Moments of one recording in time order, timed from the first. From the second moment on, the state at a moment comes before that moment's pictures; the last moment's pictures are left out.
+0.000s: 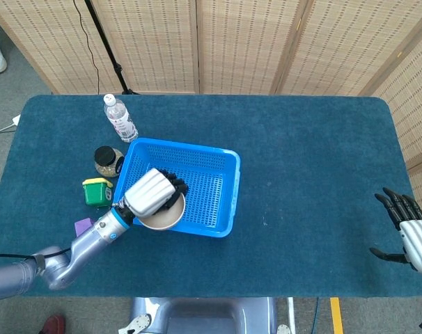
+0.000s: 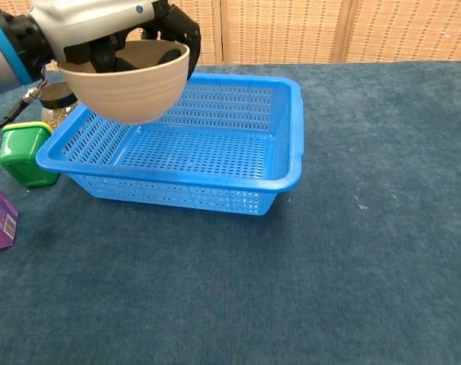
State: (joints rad) left arm -0.85 -1.41 -0.07 -1.52 1.67 1.16 -0.01; right arm 0.16 -0.94 0.01 -1.56 -1.58 1.38 0.34
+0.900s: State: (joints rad) left arm -0.82 -1.79 0.23 -0.86 2.21 1.53 -0.26; right arm 0.17 -0.94 0.02 -1.56 -1.57 1.36 0.32
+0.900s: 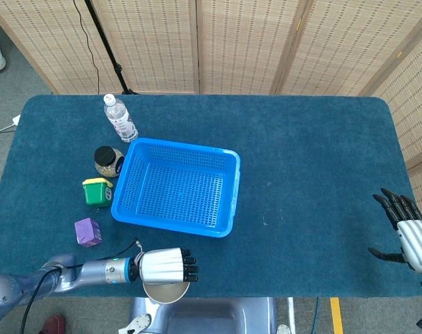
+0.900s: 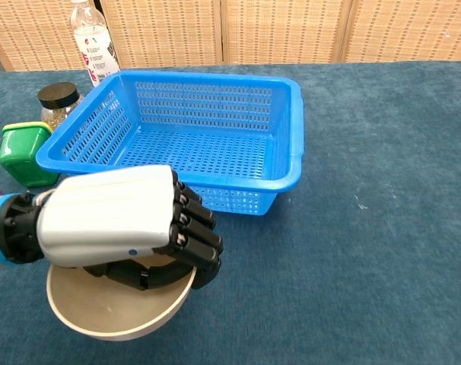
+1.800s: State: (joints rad) left arm -0.79 -1.82 0.26 -0.72 2.13 1.71 -0.36; right arm 0.17 -0.94 0.02 -1.56 -1.57 1.37 0.33
